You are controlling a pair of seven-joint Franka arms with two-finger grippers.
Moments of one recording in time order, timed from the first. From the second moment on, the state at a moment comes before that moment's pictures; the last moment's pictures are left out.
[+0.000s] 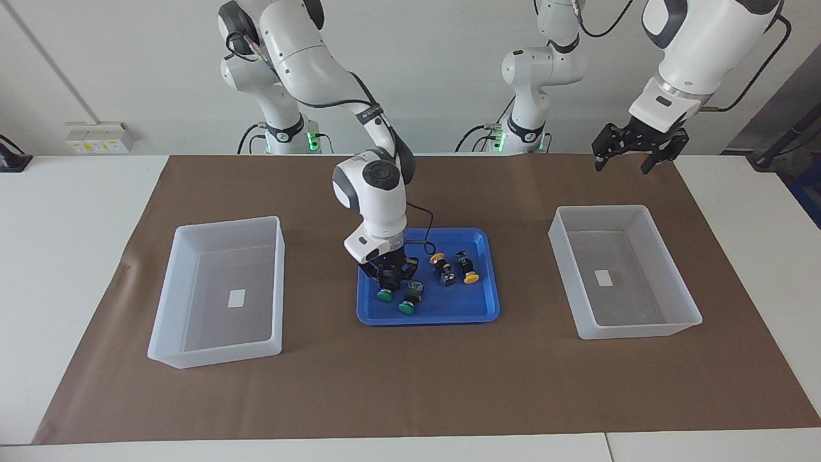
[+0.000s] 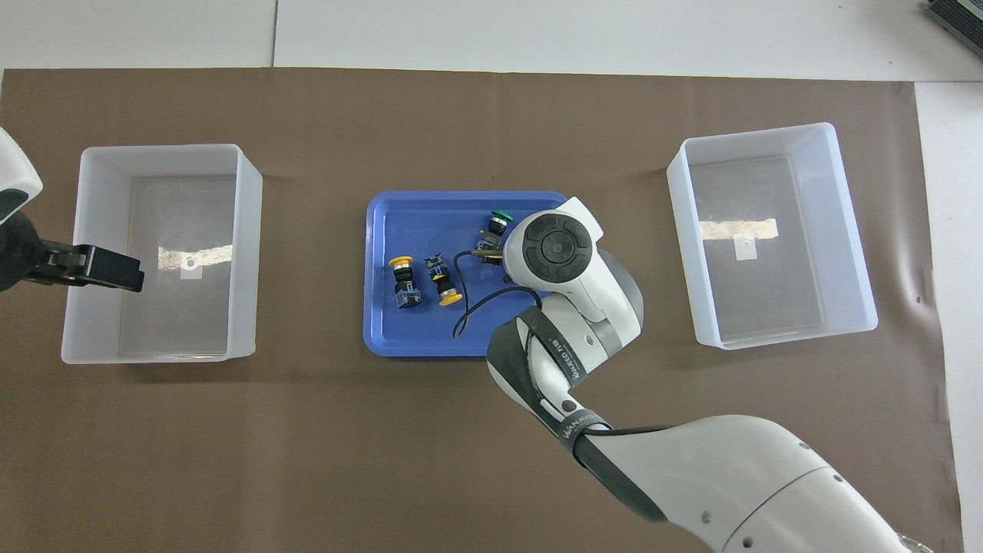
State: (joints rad) left arm 0.01 -0.08 -0.08 -1.69 -0.02 1.57 0.07; right arm 0.47 0.51 0.06 -1.75 -0.13 2.40 0.74
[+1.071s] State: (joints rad) left arm -0.16 -0.05 -0.10 -1.86 -0.03 1.92 -0.54; right arm 0.12 0.25 0.05 -1.73 -0.13 2.13 0.28
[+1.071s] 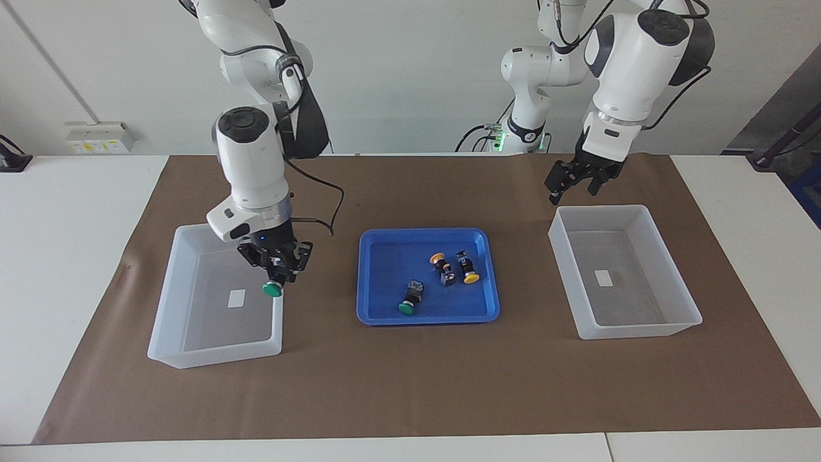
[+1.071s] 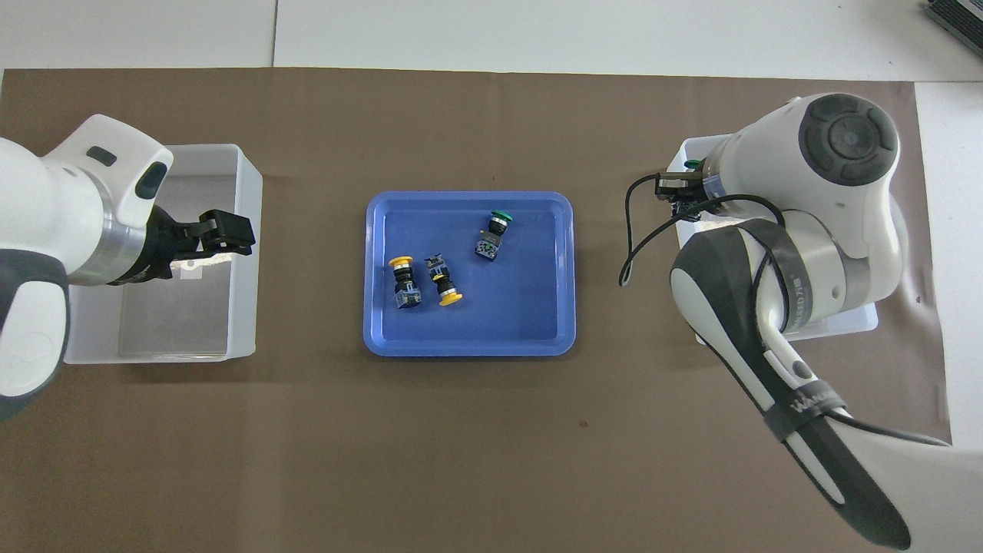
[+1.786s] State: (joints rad) left arm -0.35 0.19 -0.10 -2.05 -0.01 2.40 -0.91; right arm -0.08 0.34 0.05 -1.73 -0.05 2.16 -0.21
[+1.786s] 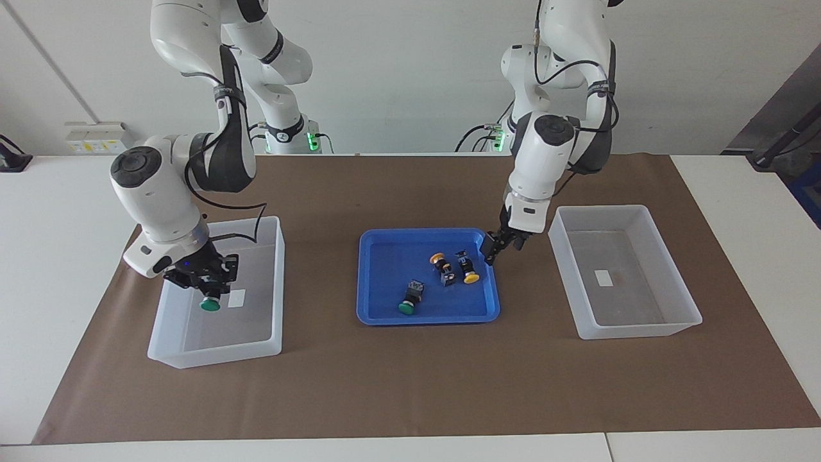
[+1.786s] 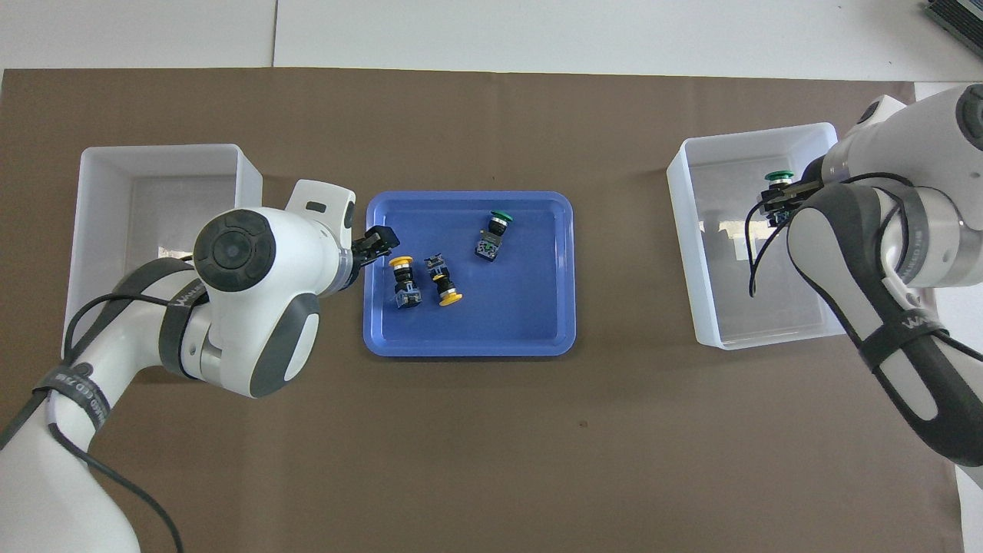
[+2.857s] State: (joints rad) left arm -0.43 0.28 -0.10 -2.04 0.05 2.43 -1.00; right arm -0.13 0.53 0.05 -1.65 -0.05 2.33 -0.27
